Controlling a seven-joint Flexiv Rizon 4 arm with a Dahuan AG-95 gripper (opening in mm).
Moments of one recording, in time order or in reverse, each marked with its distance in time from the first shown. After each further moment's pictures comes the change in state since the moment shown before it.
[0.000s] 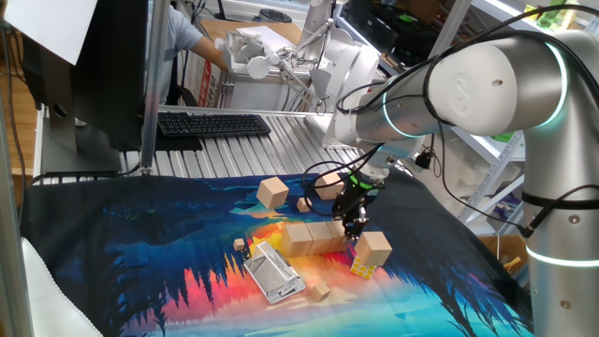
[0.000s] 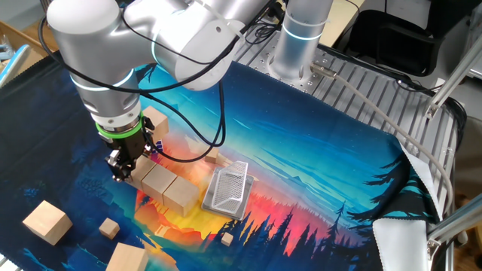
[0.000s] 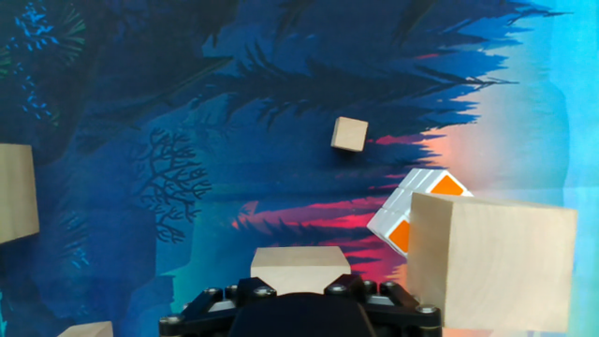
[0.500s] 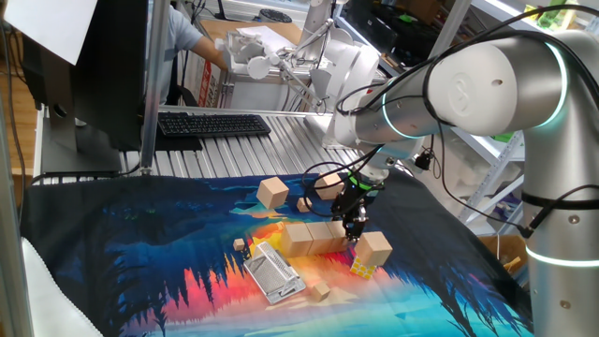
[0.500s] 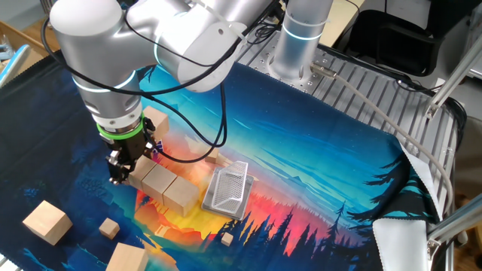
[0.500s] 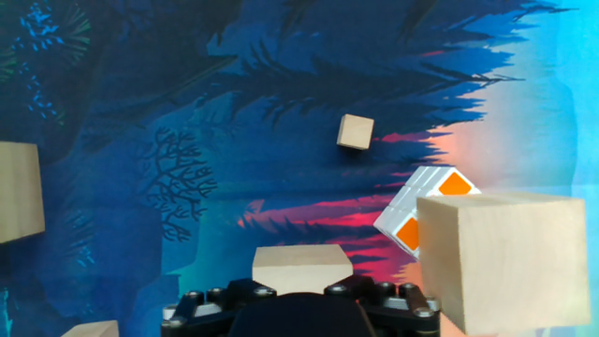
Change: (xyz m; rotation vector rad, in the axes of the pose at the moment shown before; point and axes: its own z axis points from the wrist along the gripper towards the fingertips) arm 0.000 0.001 0.001 0.000 -0.008 -0.014
